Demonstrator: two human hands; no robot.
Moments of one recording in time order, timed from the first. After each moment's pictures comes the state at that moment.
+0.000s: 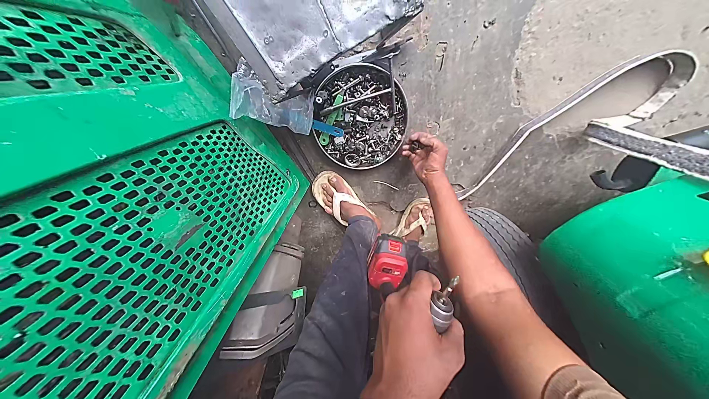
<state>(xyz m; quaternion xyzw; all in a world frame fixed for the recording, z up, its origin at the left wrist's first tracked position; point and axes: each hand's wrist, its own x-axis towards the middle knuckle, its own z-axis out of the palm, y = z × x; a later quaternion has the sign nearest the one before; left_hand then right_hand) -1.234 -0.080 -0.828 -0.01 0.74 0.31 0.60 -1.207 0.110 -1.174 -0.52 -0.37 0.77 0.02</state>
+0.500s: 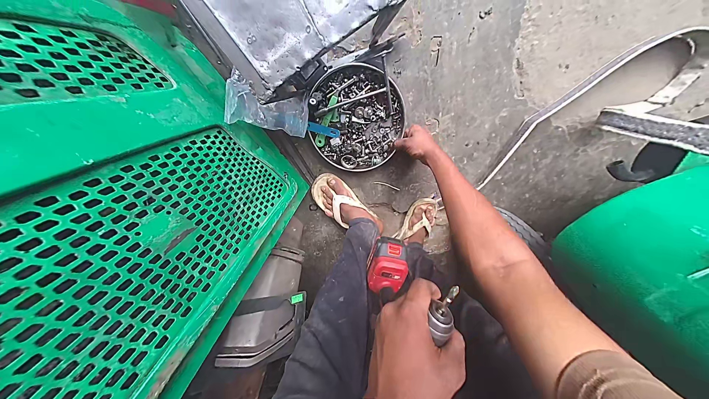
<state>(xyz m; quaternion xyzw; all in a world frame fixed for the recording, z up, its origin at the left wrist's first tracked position) -1.225 -0.081 -0.825 0.01 0.74 0.30 0.60 -1.240 0.137 -1.209 -0.37 -0.70 0.46 -0.41</state>
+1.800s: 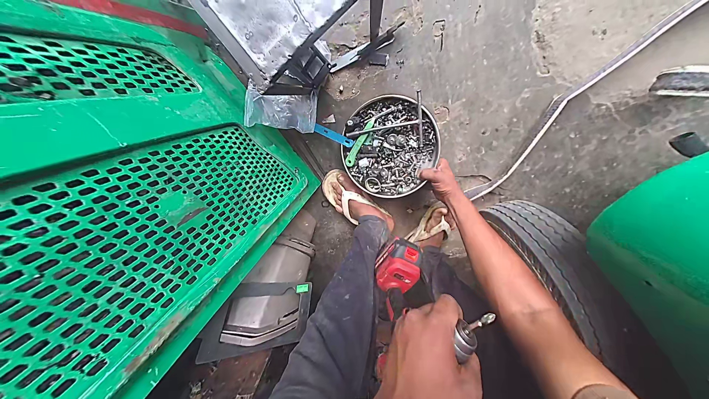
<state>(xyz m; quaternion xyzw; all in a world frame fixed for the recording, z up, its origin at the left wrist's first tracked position) -1.165 -0.073 -0.822 0.12 0.70 0.24 0.67 -1.112 0.095 -1.165 -0.42 -0.50 0.75 -0.09</state>
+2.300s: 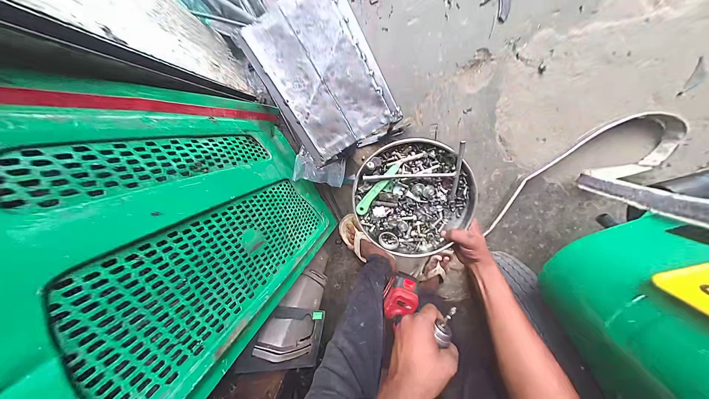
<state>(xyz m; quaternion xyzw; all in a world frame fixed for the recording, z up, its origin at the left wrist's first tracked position) -1.190 -0.062 -0.822 0.03 0.70 0.25 0.67 -1.170 0.123 -0.986 -0.43 -0.44 0.79 0.01</state>
